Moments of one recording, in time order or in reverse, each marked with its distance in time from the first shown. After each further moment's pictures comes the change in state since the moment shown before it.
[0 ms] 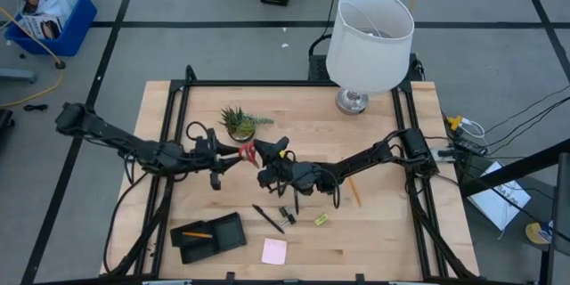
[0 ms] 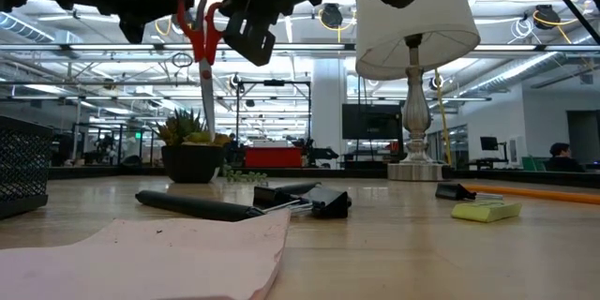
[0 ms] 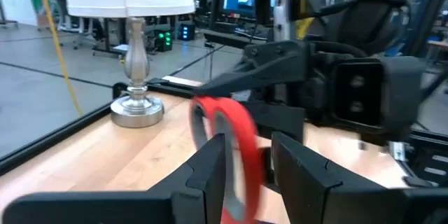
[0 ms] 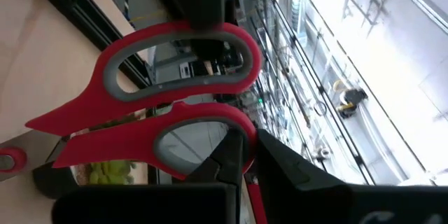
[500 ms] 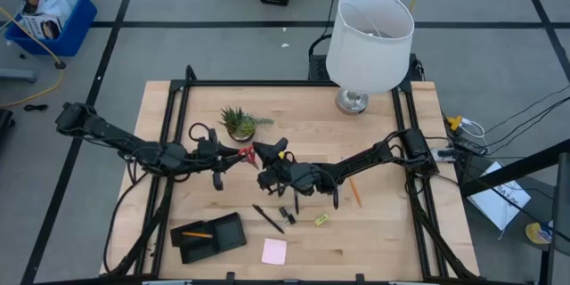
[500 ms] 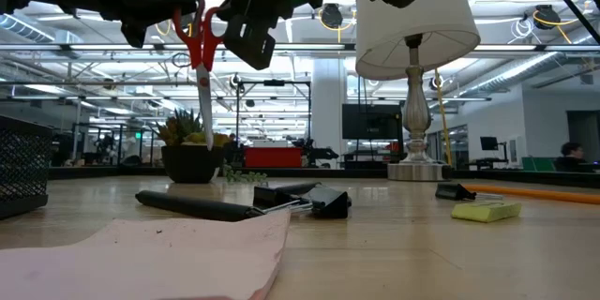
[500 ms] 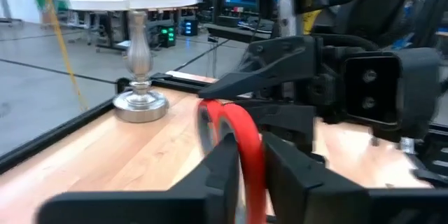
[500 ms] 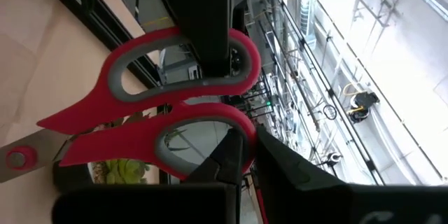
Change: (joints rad) left arm -0.002 0.029 0.000 0.006 0.003 0.005; right arm 0.005 0.000 -0.001 -0.040 -0.013 0.042
